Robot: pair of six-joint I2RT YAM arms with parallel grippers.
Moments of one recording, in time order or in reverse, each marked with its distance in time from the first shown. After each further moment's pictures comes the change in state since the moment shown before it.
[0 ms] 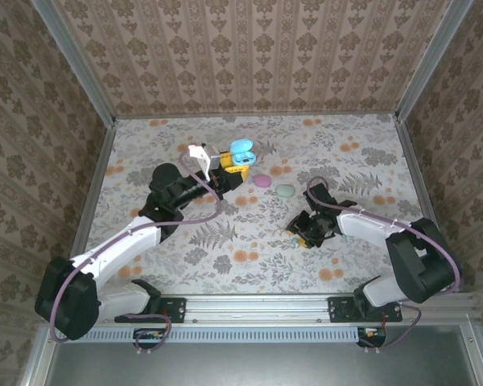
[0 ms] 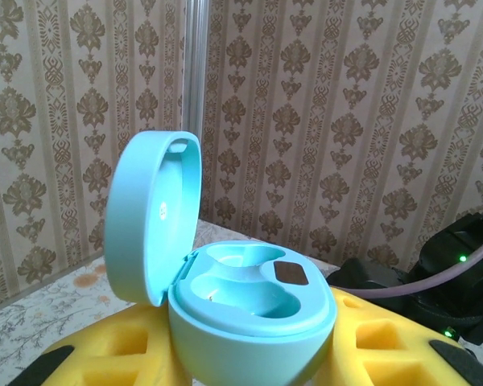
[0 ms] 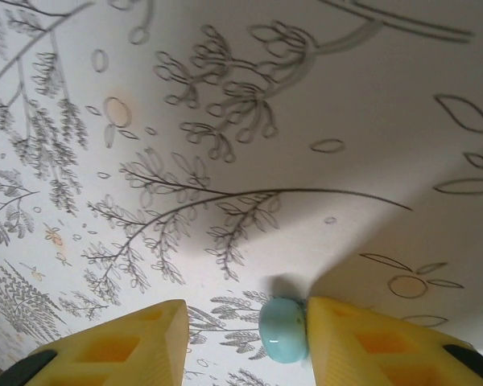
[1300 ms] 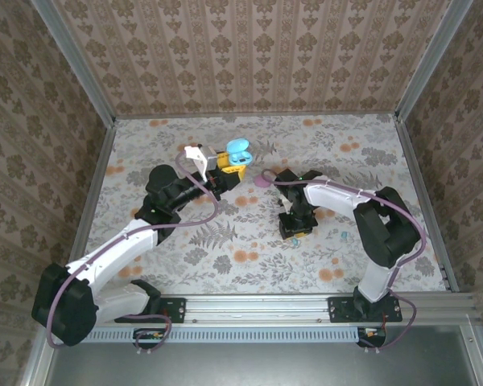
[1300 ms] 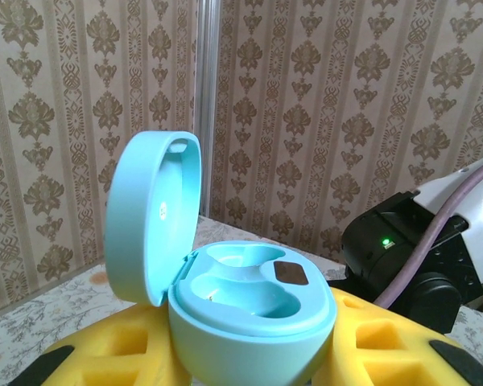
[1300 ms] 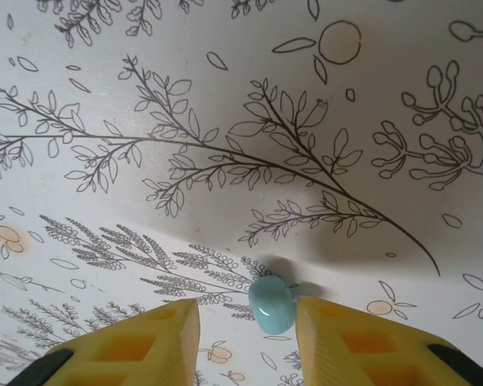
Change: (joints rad) left arm 0.009 -0.038 -0.007 -0.040 -0.024 0.017; right arm 0.119 0.325 0.460 -0.547 0.164 -0.815
